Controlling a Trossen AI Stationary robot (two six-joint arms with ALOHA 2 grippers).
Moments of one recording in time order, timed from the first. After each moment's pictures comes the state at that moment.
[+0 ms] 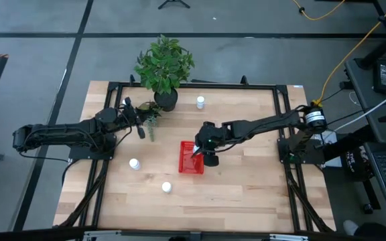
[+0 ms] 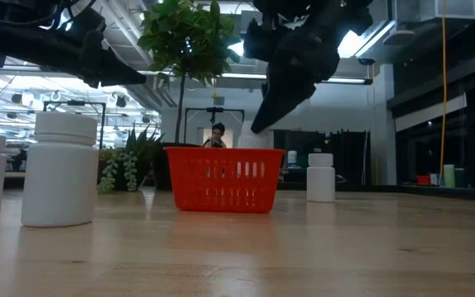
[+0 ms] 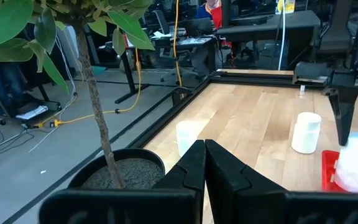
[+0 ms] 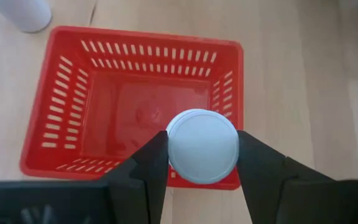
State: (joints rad) left arm 0.25 0.53 0.21 0.21 -0.27 0.07; right arm 0.06 1.76 1.21 -0.38 0.06 -0.01
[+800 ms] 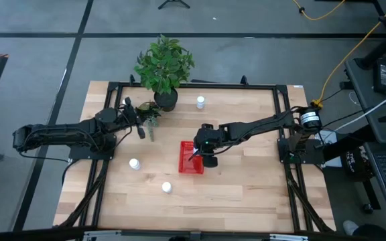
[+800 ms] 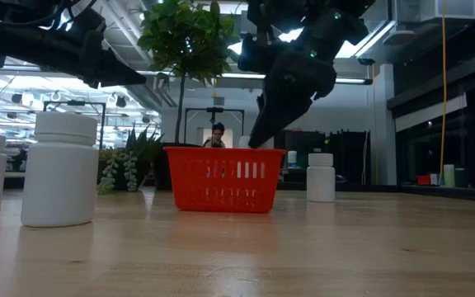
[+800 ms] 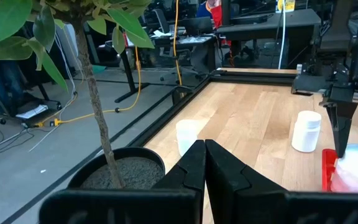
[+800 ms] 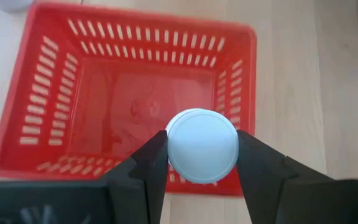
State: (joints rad) left arm 0.25 0.53 0.21 0.21 -0.27 0.06; right arm 0.06 1.82 1.21 -0.35 0.06 -0.03
